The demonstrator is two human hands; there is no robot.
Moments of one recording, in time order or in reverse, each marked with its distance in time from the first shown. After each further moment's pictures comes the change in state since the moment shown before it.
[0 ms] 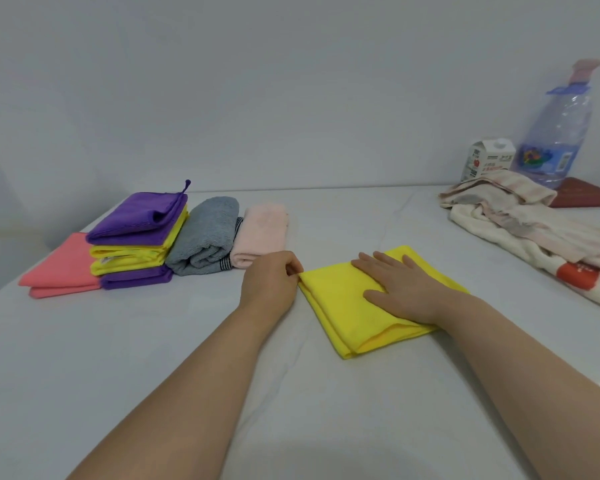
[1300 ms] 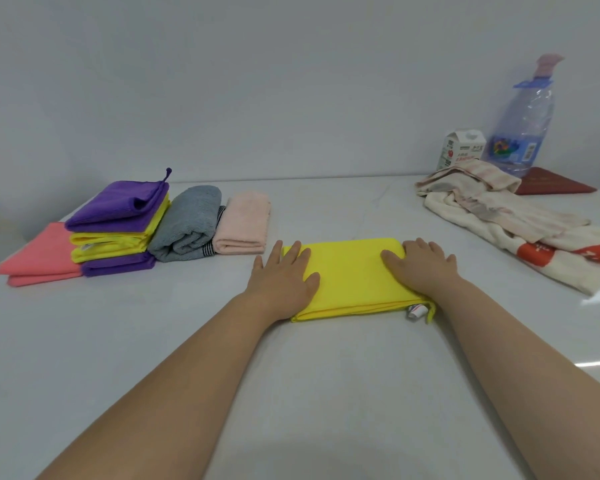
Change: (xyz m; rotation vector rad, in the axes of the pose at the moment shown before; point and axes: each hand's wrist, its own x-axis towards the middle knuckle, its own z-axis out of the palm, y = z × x) left_hand -0.021 0.030 0.012 0.474 -0.498 0.114; right_hand -0.015 0.038 0.008 0.123 0.206 0.602
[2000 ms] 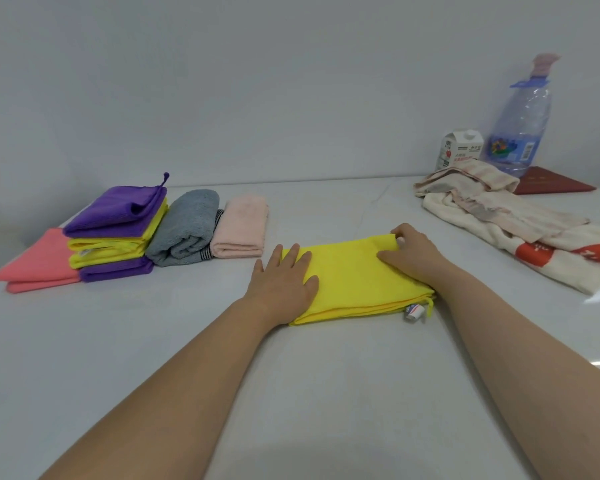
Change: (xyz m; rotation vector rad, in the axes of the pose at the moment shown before) left_hand 0.000 0.004 0.000 0.004 0.005 0.007; right_hand 0.021 0.000 -0.008 0.435 0.014 -0.112
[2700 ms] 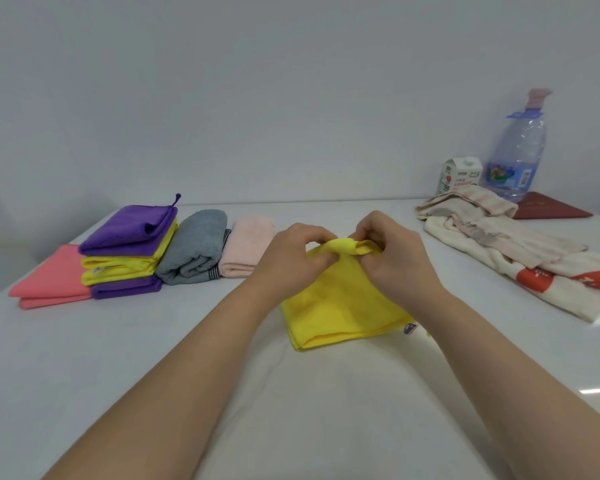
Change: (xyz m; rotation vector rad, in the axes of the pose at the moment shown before) left_hand -0.012 0.015 -0.069 -0.650 0.484 0.264; right_hand -0.073 -0.089 -0.018 0.252 0.293 -0.583
